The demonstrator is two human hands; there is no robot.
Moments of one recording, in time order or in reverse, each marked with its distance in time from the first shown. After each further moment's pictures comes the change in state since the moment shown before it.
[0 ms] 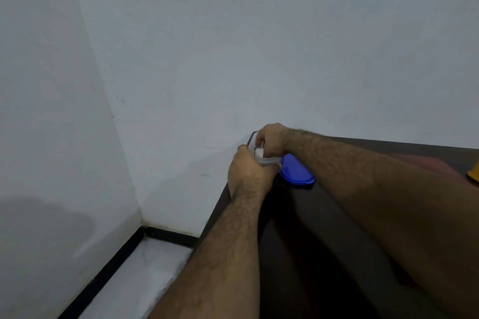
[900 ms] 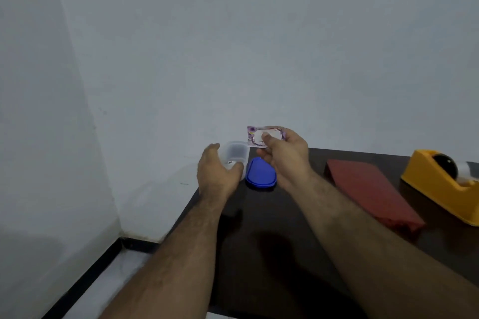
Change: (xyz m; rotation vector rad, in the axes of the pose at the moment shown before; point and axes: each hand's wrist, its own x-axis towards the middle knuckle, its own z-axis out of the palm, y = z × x) left_hand -0.029 0.012 -0.011 -0.084 0.166 0.207; right_hand -0.192 0.015 -0.008 1.694 0.630 0.039
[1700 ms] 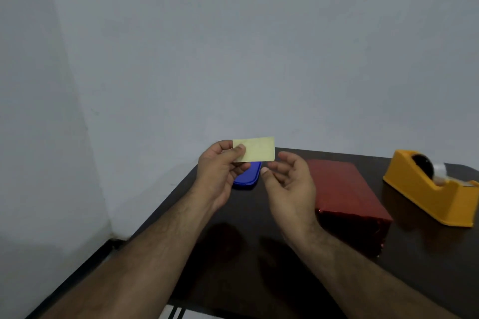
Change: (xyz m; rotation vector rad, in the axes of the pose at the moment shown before) left_hand -0.038 0.058 0.013 -1.102 -0.332 -0.285; right_hand -0.064 0.024 -0.083 -0.298 0.047 -0.324
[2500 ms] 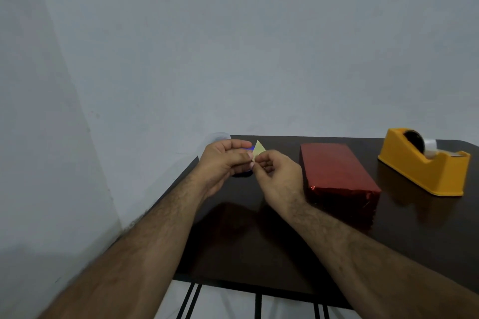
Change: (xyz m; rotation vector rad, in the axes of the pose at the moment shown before) left_hand -0.007 -0.001 -0.011 0.331 -0.240 -0.090; right_hand 0.010 0.027 -0.004 -0.465 -0.066 -0.141
